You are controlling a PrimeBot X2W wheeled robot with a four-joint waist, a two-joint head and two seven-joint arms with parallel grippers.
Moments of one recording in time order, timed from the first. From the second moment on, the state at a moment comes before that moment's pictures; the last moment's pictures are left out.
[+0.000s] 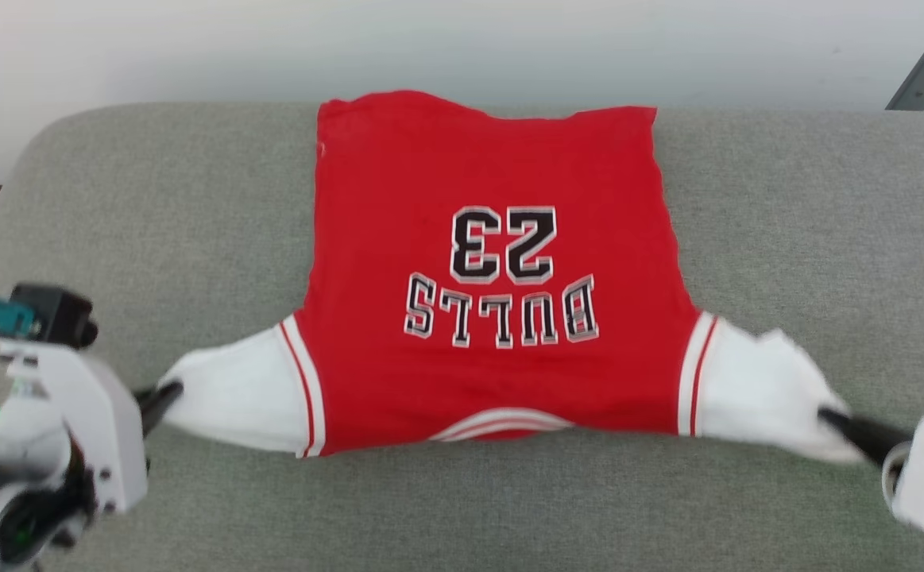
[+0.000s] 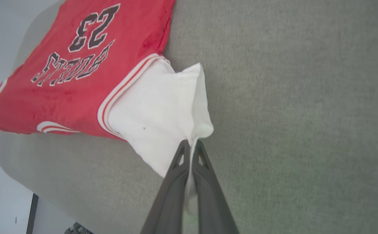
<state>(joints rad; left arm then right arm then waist) -0.47 1.01 -0.65 -0.02 -1.21 0.18 0.45 -0.20 -0.45 0.01 0.04 0.85 0.13 0.78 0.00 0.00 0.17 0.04</state>
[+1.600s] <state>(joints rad) -0.24 0.99 -0.70 -0.19 -1.13 0.29 0.23 -0.30 -0.26 -0.15 -0.27 0.53 0.13 0.75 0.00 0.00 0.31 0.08</state>
